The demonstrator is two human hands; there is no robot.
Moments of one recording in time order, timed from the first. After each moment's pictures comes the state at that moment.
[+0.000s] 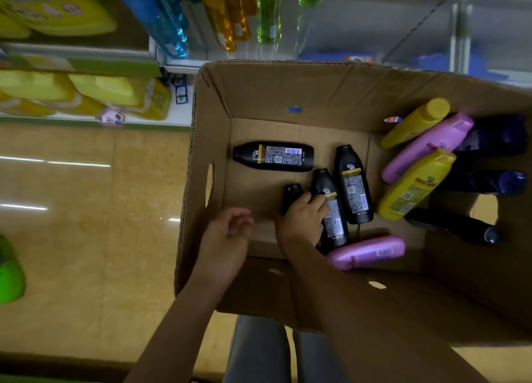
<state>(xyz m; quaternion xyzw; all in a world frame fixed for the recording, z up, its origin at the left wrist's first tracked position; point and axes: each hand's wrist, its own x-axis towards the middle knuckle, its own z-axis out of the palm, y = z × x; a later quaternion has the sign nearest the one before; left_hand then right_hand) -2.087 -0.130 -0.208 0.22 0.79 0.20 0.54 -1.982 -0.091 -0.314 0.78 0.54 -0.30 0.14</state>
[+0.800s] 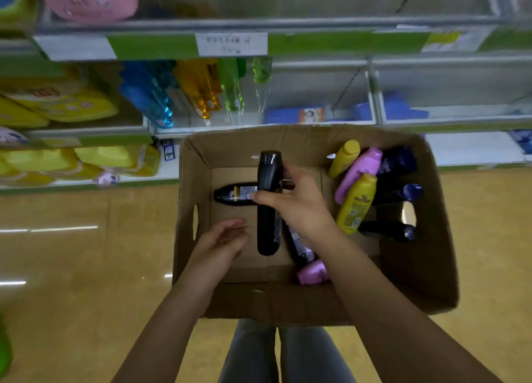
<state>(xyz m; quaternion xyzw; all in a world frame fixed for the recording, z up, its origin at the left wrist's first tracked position) -2.074 -0.108 -0.131 0.19 0.70 0.28 0.63 -1.940 -0.018 -0.129 0.61 0.45 -0.61 -0.23</state>
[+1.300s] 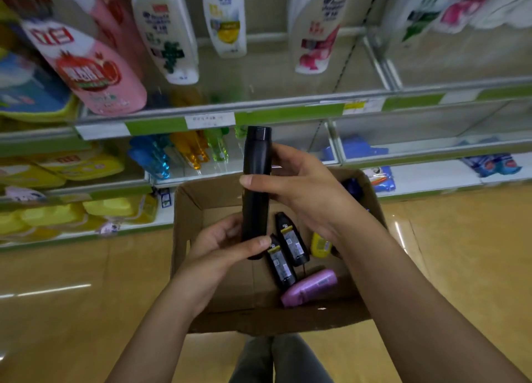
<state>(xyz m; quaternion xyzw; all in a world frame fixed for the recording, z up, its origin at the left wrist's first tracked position) -2.038 -0.089 -0.008 0.33 0.55 0.37 0.67 -1.888 -0.005 0.035 0.46 0.46 -0.70 -0.31</state>
